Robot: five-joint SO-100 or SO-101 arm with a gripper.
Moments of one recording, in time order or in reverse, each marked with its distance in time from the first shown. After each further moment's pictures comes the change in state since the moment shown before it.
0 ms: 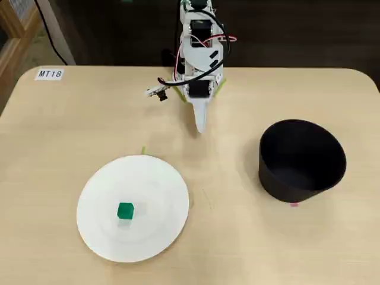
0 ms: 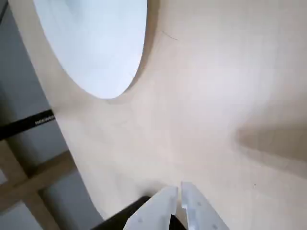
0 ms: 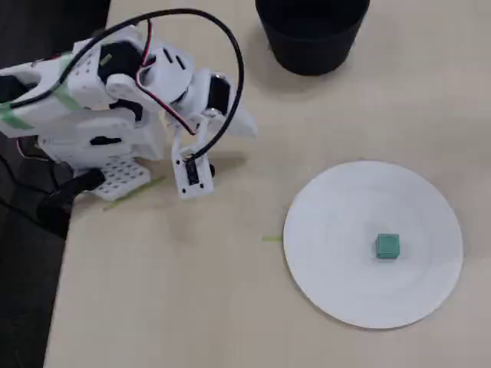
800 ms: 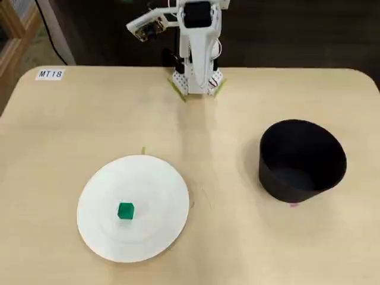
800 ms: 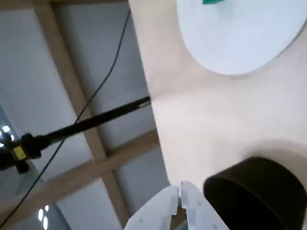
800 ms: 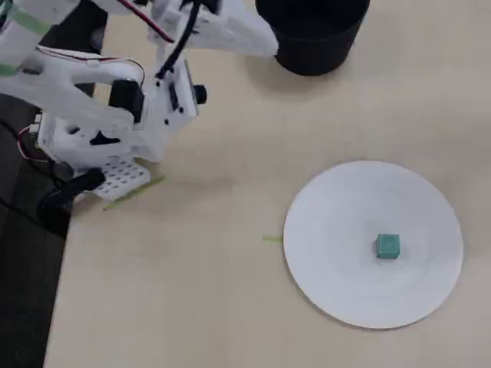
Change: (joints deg) arm 4.9 -45.6 -67.8 13.5 0.5
